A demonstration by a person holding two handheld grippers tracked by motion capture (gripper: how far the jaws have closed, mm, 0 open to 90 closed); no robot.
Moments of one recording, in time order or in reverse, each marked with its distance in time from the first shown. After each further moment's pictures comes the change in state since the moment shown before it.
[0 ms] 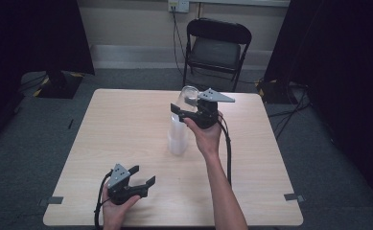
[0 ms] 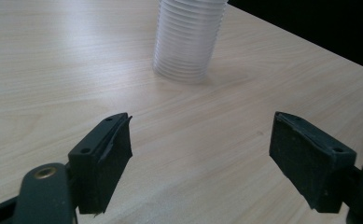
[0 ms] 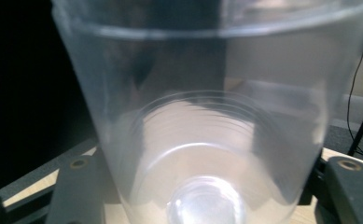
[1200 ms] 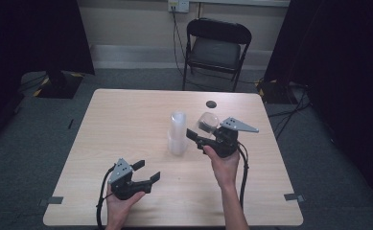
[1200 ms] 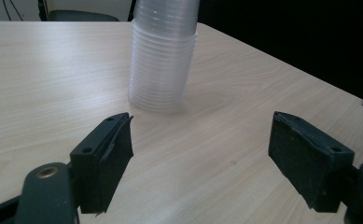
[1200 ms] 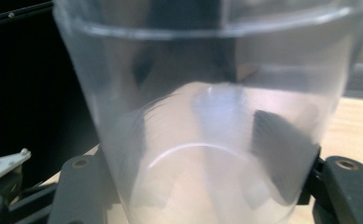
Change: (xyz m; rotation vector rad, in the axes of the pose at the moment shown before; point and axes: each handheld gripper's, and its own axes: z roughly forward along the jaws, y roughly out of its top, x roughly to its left) left arm -0.007 0.021 0.003 -0.059 -0.088 0.024; right arm 0.007 -0.054 -0.072 0.002 0.042 0.138
